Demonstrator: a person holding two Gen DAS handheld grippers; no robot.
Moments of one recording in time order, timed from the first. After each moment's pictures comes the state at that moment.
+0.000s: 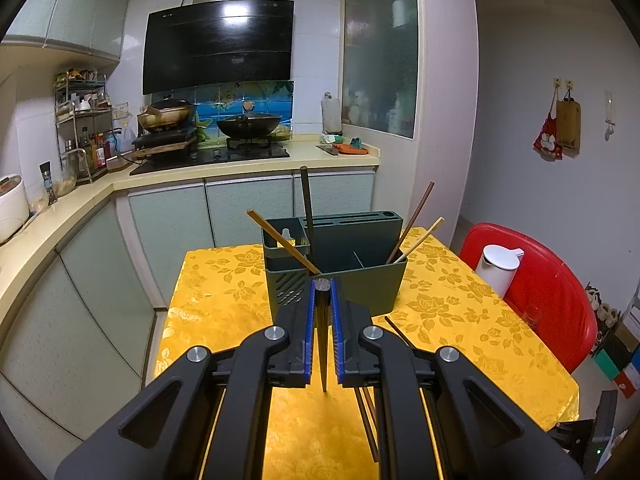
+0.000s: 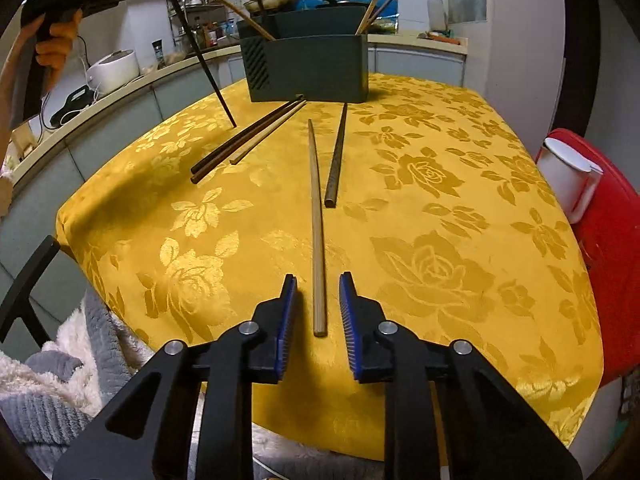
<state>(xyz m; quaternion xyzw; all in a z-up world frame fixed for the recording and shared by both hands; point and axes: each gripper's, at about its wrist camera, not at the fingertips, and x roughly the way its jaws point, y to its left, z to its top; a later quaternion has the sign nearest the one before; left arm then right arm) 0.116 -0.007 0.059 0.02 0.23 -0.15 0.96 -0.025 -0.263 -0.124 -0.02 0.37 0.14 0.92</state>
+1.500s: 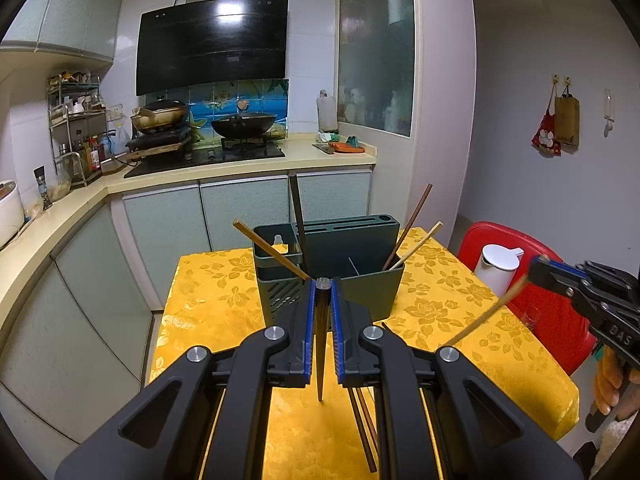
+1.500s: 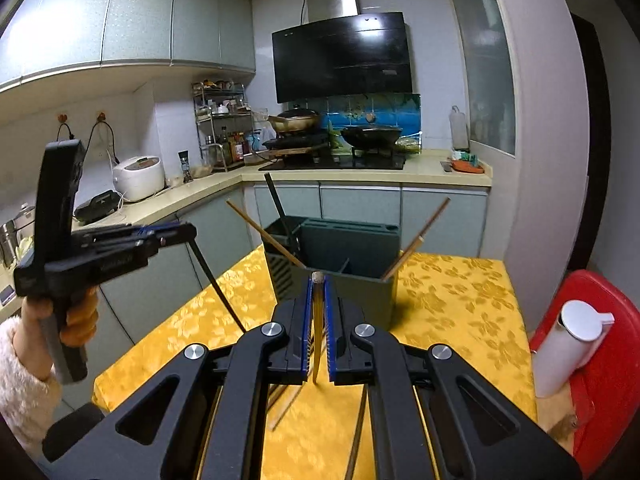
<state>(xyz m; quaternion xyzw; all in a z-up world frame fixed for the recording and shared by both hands) 0.132 -0.017 0.065 0.03 0.24 -0.16 0.96 0.100 -0.233 0.071 0.01 0.20 0.19 0.96</state>
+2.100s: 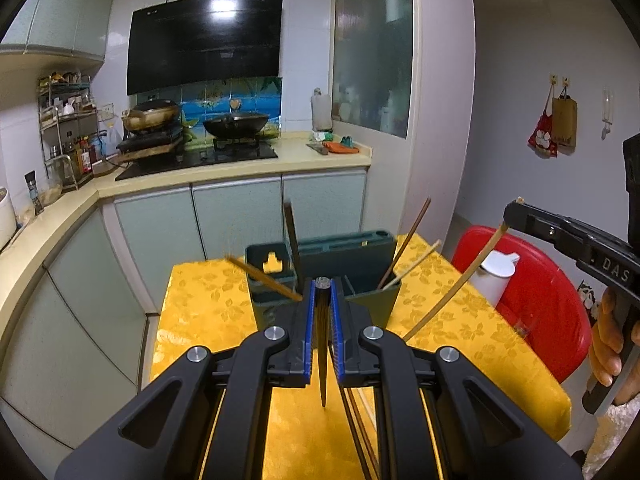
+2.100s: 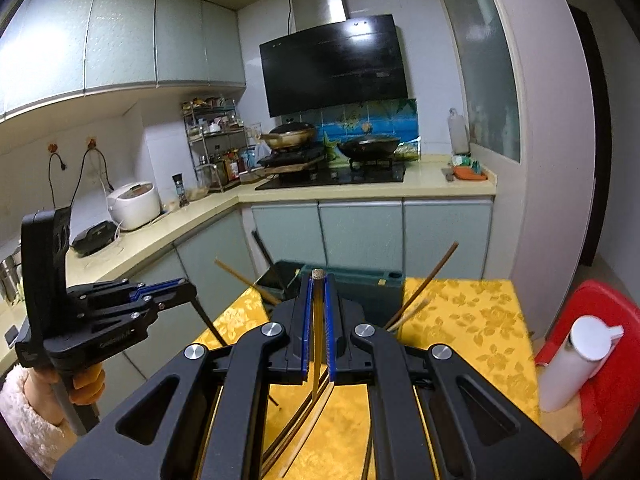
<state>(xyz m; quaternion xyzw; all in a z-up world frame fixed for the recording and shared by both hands) 0.155 -0.023 0.090 0.03 0.24 -0.17 0.95 0.147 -0.234 0.126 0.04 0.19 0.18 0.96</state>
